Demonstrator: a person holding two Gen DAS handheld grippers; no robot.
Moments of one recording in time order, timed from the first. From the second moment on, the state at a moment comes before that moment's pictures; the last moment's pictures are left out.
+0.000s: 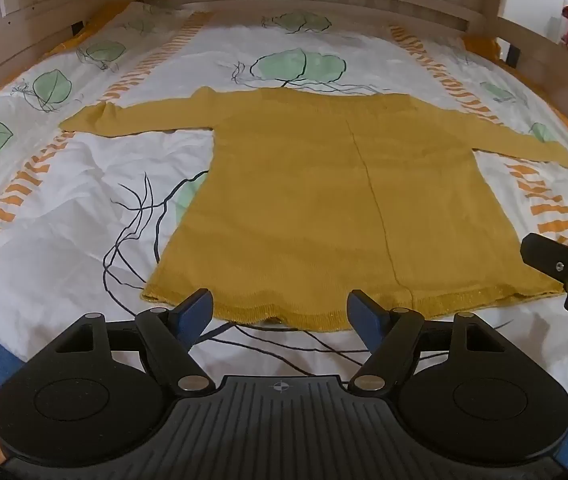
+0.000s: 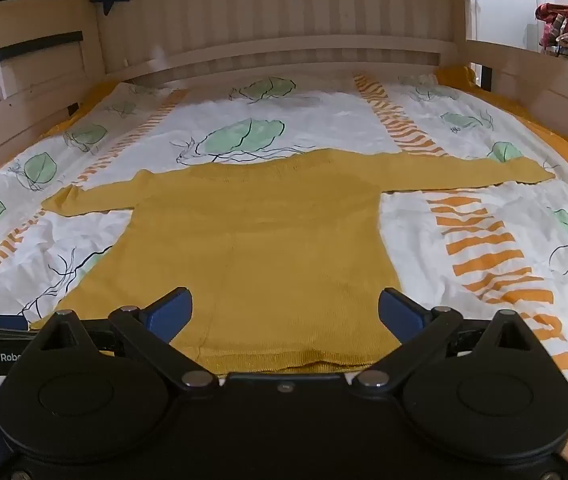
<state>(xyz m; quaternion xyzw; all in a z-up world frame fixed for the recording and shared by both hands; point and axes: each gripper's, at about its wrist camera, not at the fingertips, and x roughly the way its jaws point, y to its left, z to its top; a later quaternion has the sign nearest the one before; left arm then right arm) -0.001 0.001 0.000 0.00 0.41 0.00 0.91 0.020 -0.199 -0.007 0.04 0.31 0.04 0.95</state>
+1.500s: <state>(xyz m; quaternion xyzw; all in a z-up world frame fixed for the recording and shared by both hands) 0.003 0.004 -0.013 -0.01 0.44 0.00 0.90 0.027 -0.199 -0.014 0.06 0.33 0.04 0.94</state>
